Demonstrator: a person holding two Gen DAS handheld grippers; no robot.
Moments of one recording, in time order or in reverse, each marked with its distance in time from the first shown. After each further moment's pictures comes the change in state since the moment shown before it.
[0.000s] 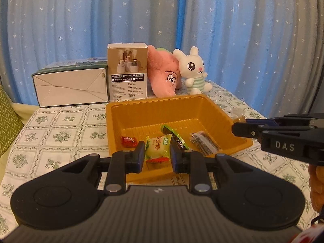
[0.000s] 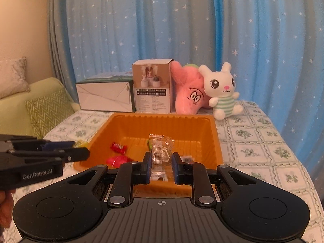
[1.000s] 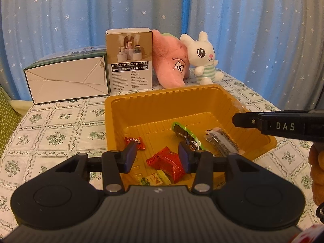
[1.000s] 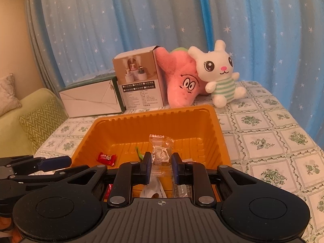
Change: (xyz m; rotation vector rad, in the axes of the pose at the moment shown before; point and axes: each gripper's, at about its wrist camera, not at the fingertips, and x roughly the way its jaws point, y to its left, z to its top) left arm 0.050 0.014 0.007 0.016 0.069 0.026; right arm 0.060 -0.028 0.010 0.145 0.054 0.014
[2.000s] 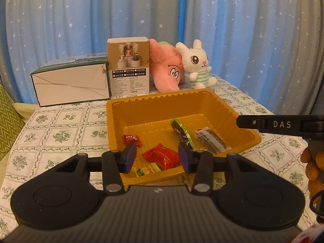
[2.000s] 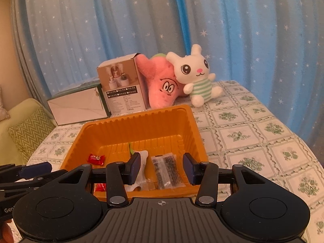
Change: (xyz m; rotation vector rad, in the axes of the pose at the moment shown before) left arm -0.043 -0.014 -0.010 0.004 -0.042 0.003; right arm -0.040 -0.008 -0.010 0.065 -0.032 -0.095
